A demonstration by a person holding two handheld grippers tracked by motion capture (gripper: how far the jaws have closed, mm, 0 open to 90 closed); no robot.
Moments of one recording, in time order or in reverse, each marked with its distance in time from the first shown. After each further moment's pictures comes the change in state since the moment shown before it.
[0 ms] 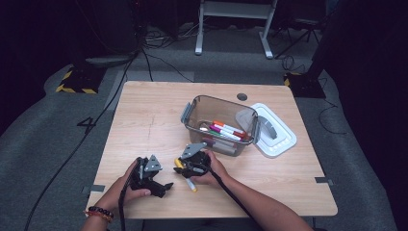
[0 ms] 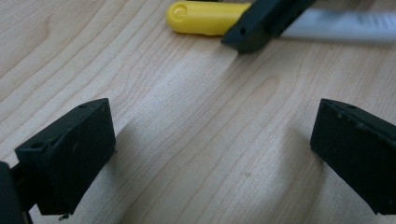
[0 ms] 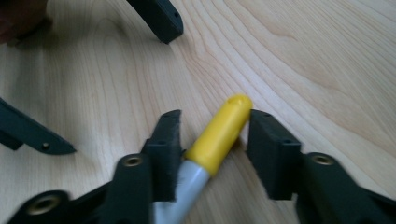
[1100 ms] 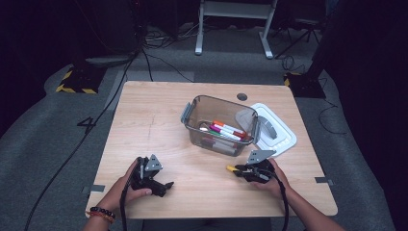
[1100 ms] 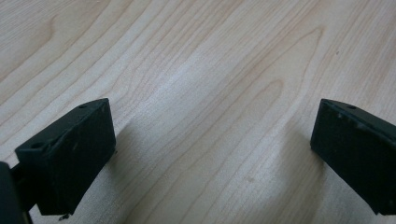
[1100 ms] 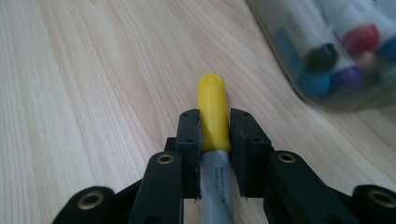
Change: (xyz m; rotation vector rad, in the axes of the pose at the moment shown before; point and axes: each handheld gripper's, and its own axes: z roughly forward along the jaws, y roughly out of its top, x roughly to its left) left arm 0.000 0.002 0.002 -0.002 0.013 -0.019; right arm -0.047 -0.128 -0.143 0.032 -0.074 0.109
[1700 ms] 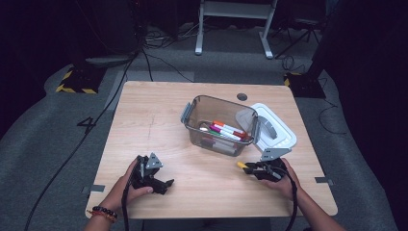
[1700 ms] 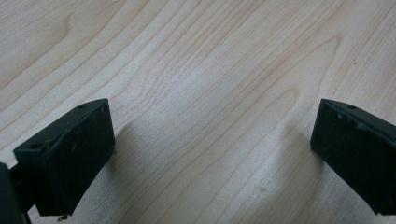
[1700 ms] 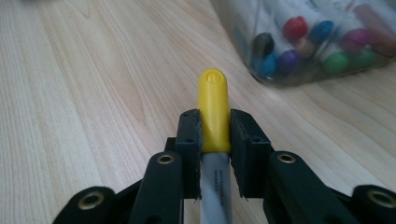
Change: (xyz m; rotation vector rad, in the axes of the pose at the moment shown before) left arm 0.001 0.002 0.002 -0.002 0.032 -0.038; right arm -0.014 -0.013 -0.031 -0.050 -0.015 0.065
